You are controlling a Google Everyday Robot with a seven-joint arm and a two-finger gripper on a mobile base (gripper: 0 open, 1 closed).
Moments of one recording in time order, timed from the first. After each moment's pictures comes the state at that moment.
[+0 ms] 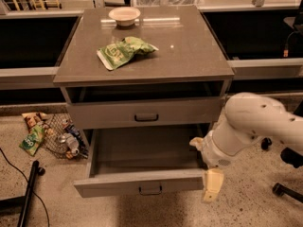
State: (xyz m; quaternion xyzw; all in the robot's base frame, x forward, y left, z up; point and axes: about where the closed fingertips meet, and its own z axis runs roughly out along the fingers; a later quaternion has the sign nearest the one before) arm 0.418 -0.141 0.651 -0.69 0.70 0.15 0.11
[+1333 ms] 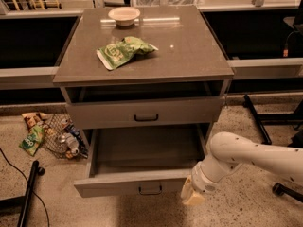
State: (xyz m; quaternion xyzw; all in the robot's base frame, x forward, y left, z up) arm 0.397 -0.127 0.497 -0.67 0.70 0.24 0.08
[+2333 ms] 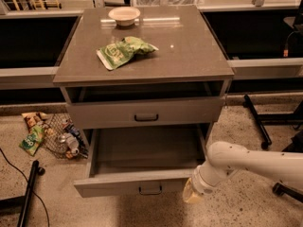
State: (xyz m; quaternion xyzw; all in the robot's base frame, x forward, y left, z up) arm 0.421 -0.139 0.438 -0.68 0.70 0.20 0.09
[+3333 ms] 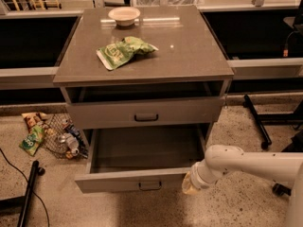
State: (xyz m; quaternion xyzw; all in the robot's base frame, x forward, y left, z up) arm 0.470 -0.147 0.405 -0.68 0.71 0.13 0.14
